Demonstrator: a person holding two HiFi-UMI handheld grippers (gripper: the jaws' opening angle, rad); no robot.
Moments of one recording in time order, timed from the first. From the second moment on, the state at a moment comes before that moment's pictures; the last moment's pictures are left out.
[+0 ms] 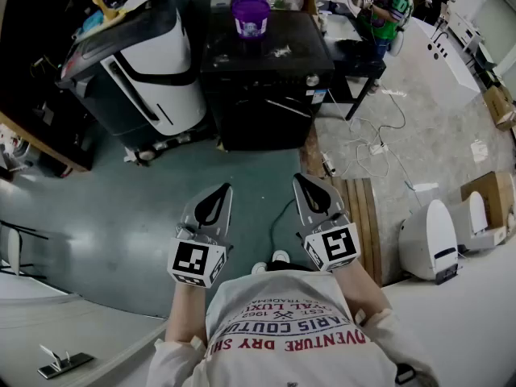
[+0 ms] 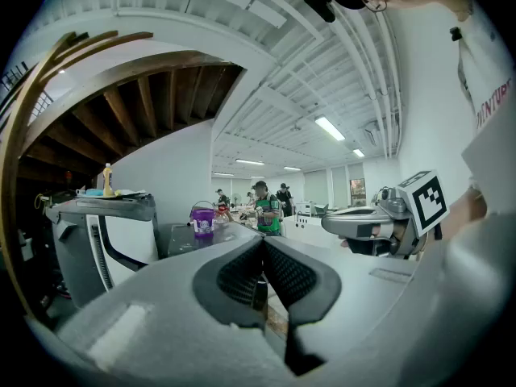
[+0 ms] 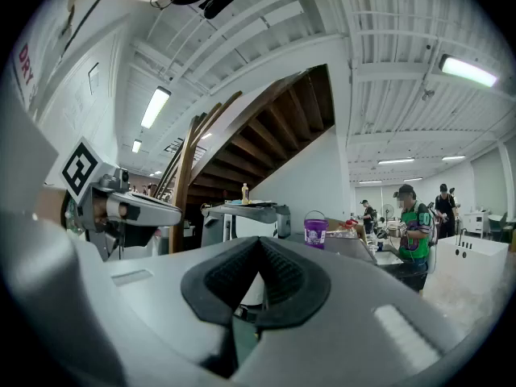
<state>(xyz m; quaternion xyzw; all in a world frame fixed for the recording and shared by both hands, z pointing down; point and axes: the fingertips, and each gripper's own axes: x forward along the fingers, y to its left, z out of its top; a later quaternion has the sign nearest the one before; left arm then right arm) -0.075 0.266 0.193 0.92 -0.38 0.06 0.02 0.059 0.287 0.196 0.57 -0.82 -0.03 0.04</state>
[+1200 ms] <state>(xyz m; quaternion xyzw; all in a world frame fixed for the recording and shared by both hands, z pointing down) -0.101 0.240 0.204 0.92 -0.38 -0.01 0.08 0.050 0.263 0.207 0.59 -0.80 -0.03 0.06</state>
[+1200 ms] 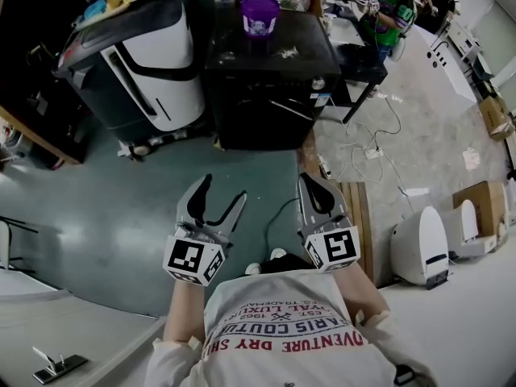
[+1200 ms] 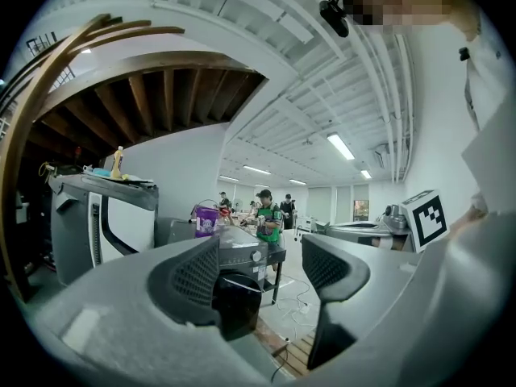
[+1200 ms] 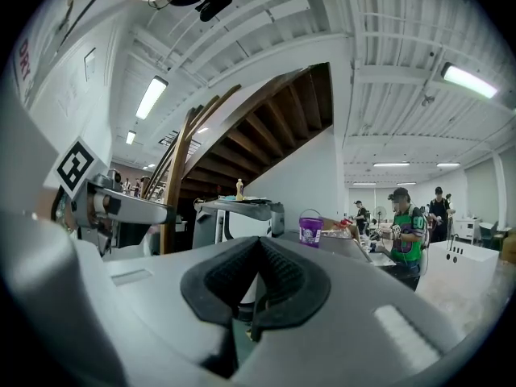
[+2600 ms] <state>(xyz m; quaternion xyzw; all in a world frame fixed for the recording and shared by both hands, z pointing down) 0.029 -0.056 0.314 0.86 -0.47 0.05 0.17 0.164 -0.063 0.276 0.48 -0.88 0.01 0.07</state>
